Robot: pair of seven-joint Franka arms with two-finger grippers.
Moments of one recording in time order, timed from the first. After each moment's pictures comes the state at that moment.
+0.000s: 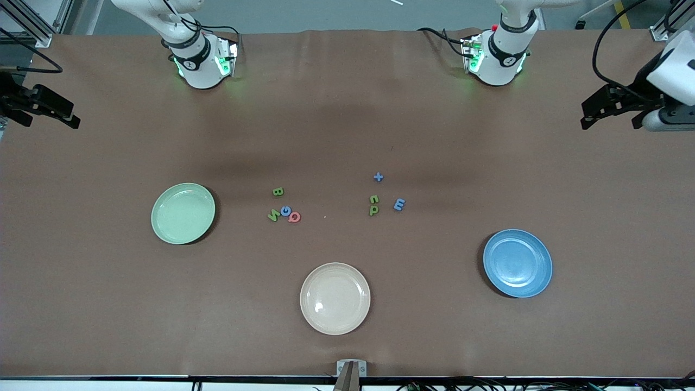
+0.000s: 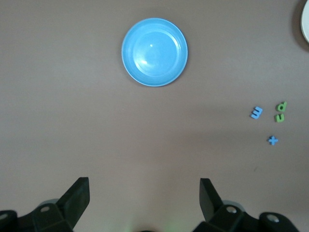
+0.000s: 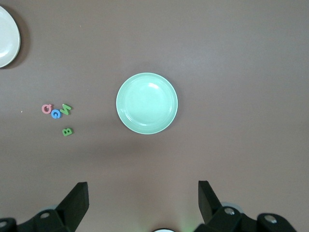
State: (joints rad) left arm 0.00 -0.07 -0.12 -1.61 0.00 1.52 -0.08; right arm -0.03 -0.09 -0.01 -1.59 0.02 1.48 0.03
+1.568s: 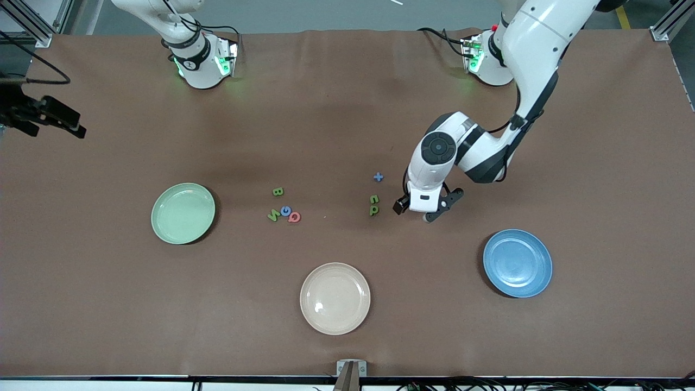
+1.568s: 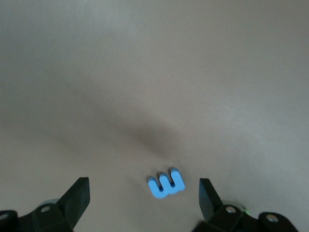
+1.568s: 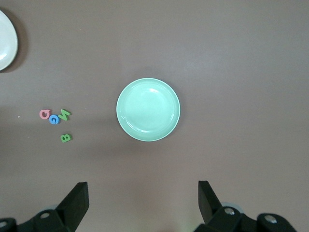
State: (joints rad) left arm -0.17 0.58 -0.44 -1.90 0.34 2.39 -1.56; right arm -0.04 -0.03 0.00 -1.61 0.02 1.54 0.03
